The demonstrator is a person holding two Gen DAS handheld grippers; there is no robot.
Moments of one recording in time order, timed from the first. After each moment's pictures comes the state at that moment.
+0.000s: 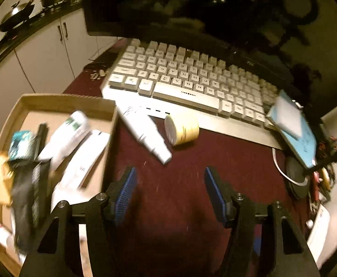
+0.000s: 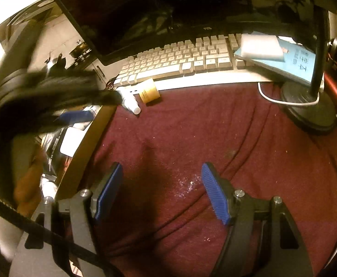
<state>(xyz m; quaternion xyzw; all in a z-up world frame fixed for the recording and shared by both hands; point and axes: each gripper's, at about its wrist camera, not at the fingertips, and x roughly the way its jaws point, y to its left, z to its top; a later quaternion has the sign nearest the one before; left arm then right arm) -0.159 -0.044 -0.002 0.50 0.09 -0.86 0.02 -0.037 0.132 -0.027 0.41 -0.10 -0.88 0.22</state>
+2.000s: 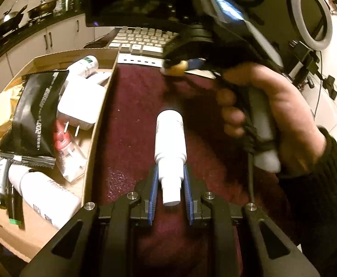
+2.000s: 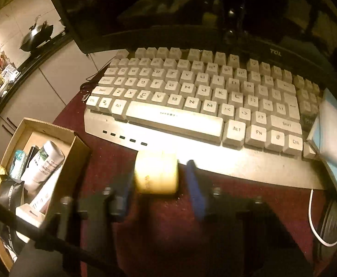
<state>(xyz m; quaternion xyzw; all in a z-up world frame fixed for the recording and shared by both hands) 0.002 -0.052 -0.030 0.45 0.08 -0.89 -0.07 -0.196 0.037 -0.028 0.46 0.01 -0.86 0.20</state>
